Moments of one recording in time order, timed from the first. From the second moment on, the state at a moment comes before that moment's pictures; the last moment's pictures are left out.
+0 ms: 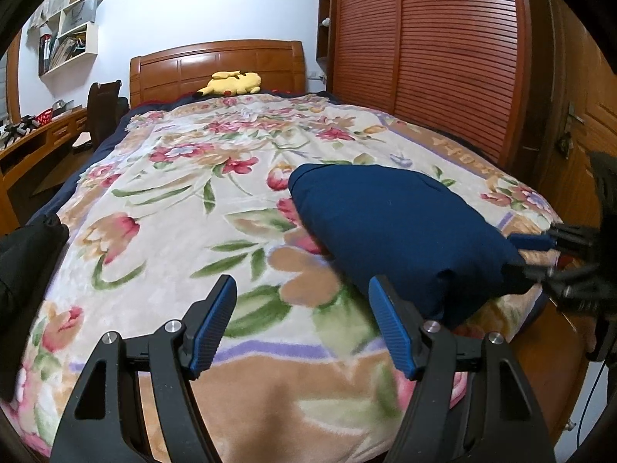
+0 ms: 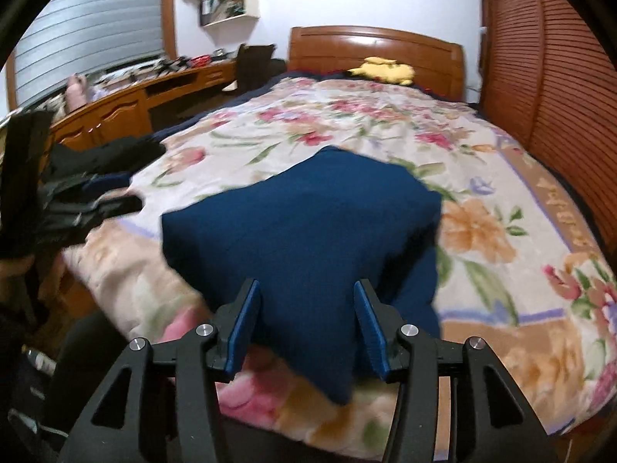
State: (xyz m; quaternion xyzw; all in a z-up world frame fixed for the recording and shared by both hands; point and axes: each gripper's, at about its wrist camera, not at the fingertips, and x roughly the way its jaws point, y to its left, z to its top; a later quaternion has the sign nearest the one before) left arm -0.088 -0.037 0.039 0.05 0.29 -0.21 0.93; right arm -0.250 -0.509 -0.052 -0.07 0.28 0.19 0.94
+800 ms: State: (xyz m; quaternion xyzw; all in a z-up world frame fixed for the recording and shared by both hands) left arm -0.041 -0.122 0.038 0.05 0.33 -0.29 0.89; right arm -0.245 -0.568 -0.061 -0.16 0.26 0.10 0.95
